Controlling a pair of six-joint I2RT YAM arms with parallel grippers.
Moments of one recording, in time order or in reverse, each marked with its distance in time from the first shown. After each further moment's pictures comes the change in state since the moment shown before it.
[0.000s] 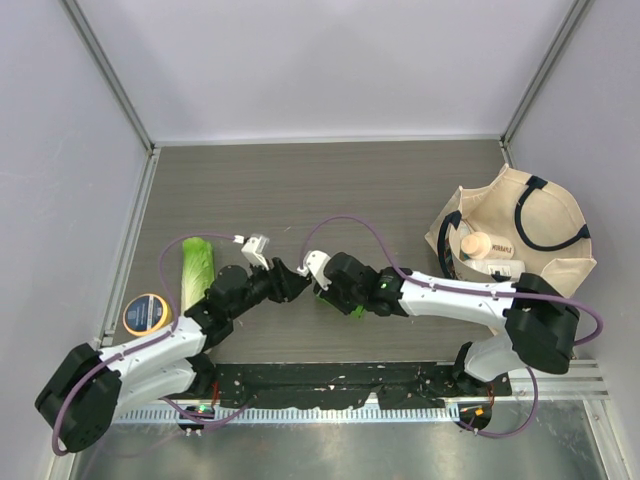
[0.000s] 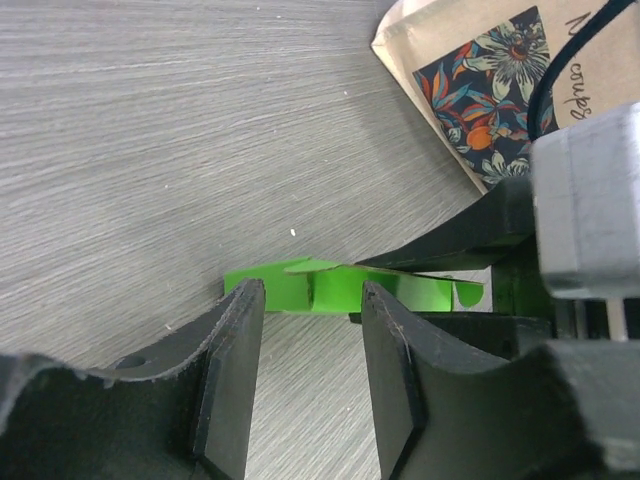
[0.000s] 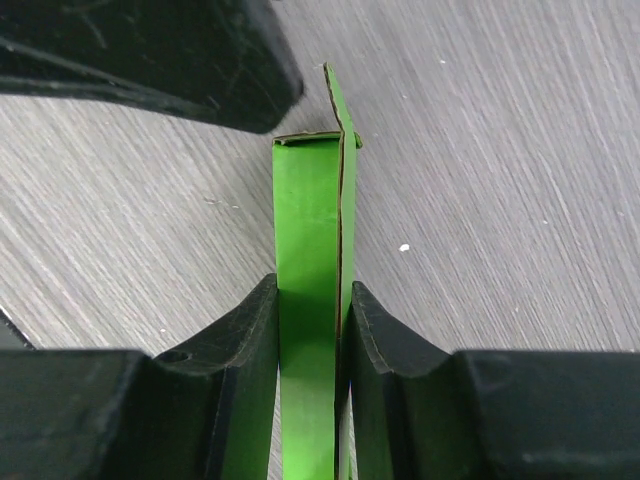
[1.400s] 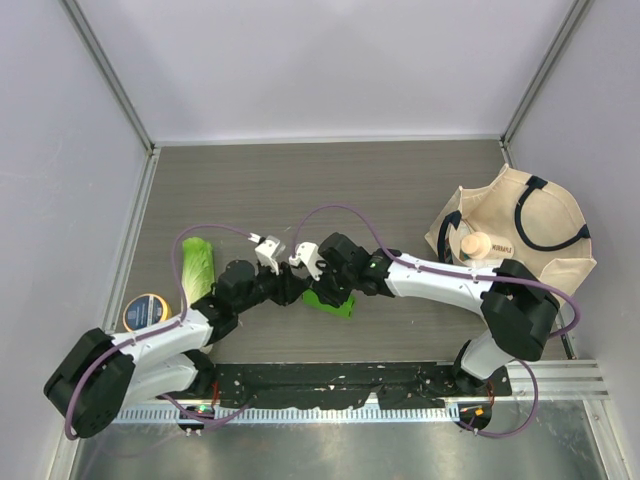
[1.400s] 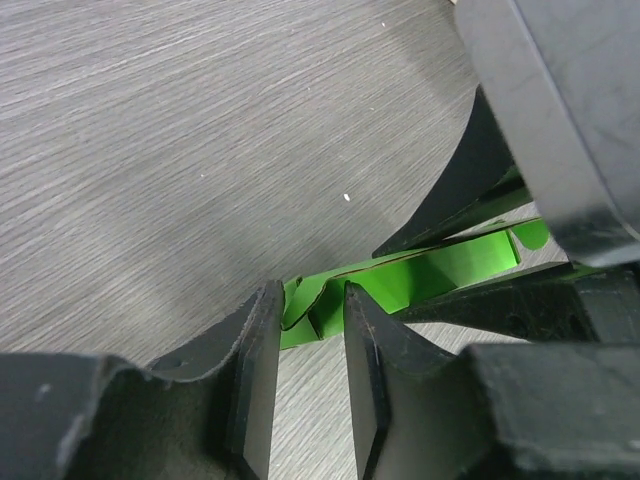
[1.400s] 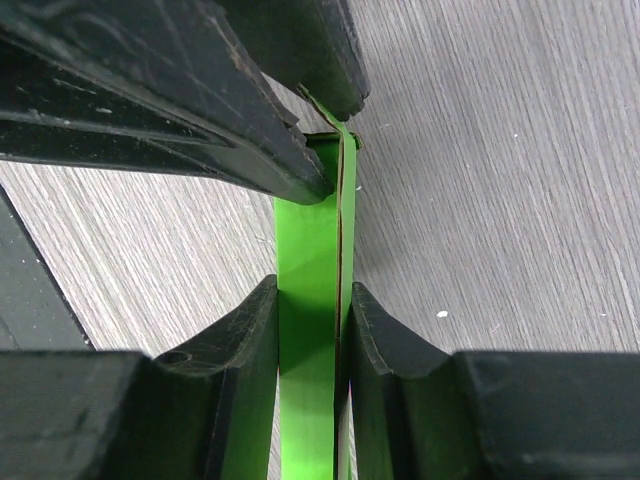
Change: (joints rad) left arm 0.018 0.098 0.029 -0.030 0.082 0.299; right arm -0.097 0.129 0.129 -0.037 -0.300 -0.084
